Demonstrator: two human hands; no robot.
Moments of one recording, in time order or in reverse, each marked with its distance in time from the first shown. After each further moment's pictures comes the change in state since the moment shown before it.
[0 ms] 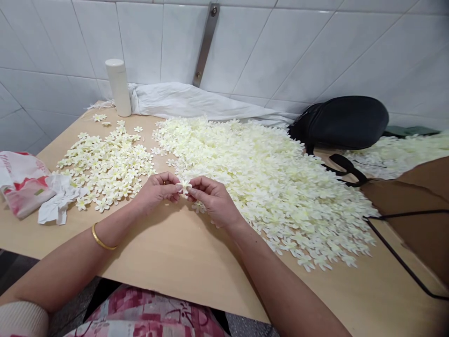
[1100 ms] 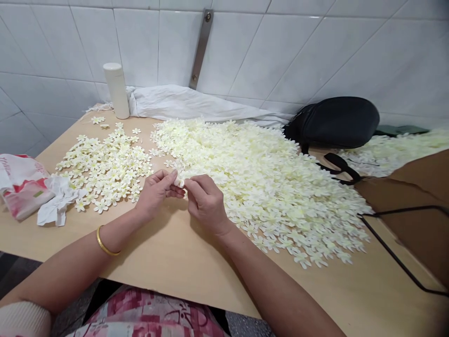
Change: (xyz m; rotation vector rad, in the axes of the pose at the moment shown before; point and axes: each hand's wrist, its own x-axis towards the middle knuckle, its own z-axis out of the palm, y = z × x) left_hand -0.003 -0.002 0.015 -0.148 0.076 0.174; right_hand -0.002 0.010 0.007 -1.051 0.256 -0.960
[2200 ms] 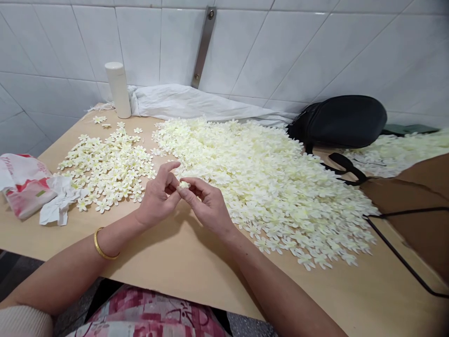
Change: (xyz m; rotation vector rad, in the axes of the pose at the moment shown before) left_hand -0.013 0.003 -0.004 0.563 -0.002 0.380; right_hand 0.010 -0.022 -0.012 0.680 -0.173 0.662
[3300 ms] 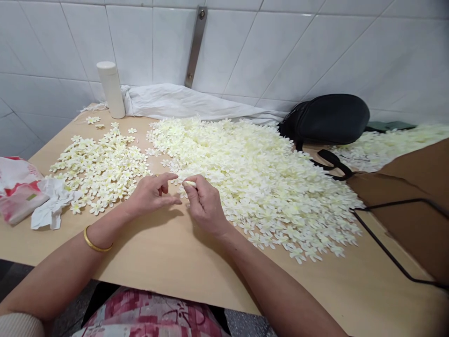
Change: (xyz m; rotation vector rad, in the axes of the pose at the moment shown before) left_hand 0.020 -0.019 -0.024 0.483 -0.306 0.121; right_hand 0.001 0.012 -0.005 -0.362 0.091 -0.315
